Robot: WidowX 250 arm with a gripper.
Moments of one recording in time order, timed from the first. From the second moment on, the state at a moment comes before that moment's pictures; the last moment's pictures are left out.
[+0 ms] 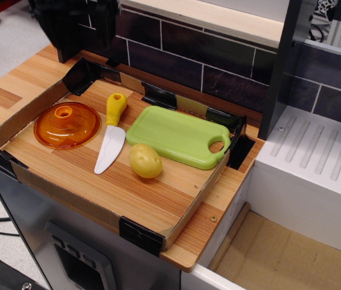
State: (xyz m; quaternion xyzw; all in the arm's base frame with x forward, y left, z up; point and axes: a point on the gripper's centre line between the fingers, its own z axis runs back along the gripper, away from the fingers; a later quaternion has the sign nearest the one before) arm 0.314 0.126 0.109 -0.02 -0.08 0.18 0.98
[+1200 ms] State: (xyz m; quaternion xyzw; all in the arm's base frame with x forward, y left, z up) arm 0.341 0.116 0.016 -0.04 -0.02 0.16 0.99
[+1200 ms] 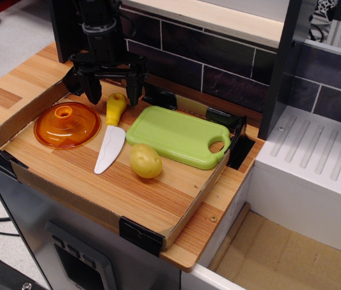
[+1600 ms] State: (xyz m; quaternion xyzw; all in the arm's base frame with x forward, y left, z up) arm 0.343 0.115 0.007 -0.02 -0.02 0.17 0.99
